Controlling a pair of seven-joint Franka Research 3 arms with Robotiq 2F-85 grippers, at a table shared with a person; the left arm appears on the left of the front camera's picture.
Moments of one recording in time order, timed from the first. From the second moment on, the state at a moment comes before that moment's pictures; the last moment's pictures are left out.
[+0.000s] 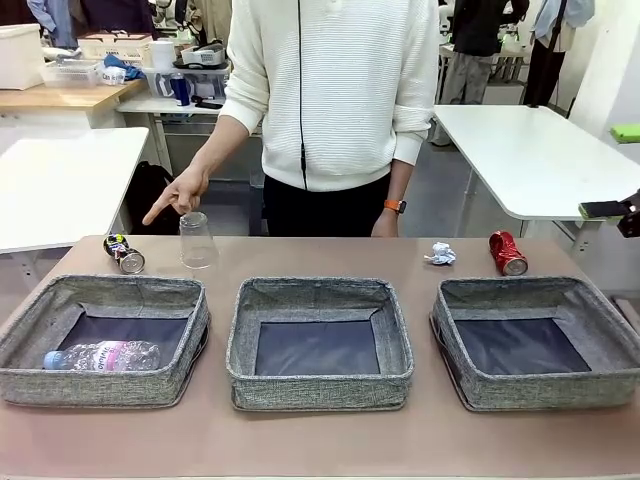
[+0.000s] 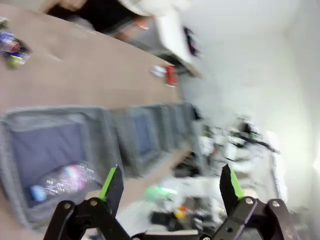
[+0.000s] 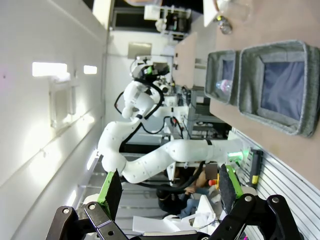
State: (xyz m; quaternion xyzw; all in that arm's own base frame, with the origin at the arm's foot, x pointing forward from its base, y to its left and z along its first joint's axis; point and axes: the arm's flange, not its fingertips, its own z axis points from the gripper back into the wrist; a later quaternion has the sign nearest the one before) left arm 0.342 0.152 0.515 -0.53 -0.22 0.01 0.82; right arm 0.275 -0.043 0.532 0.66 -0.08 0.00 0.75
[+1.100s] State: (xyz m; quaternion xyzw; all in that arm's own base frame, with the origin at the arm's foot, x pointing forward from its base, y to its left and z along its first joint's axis) left arm 0.471 0.084 0.454 -0.10 -0.22 0.28 0.93; right arm 0.276 -0.042 0.532 0.66 -0.08 0.00 0.75
